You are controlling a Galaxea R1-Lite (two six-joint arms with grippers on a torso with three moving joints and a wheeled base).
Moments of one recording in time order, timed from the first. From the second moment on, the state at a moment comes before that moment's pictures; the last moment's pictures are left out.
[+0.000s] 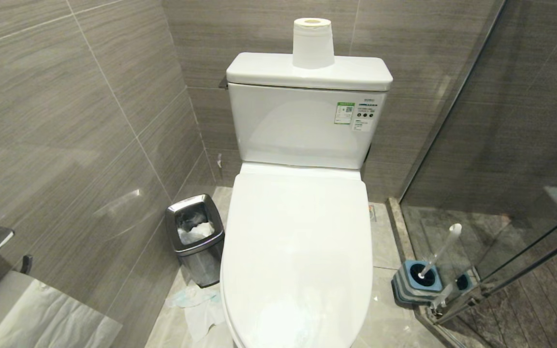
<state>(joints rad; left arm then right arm) 0.01 0.00 -1.01 0.56 0.03 0.08 0.01 0.00 0.00 0.00 0.00 0.00</state>
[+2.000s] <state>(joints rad) 0.01 0.00 0.00 0.01 -0.01 0.08 0.01 0.00 0.00 0.00 0.00 0.00</state>
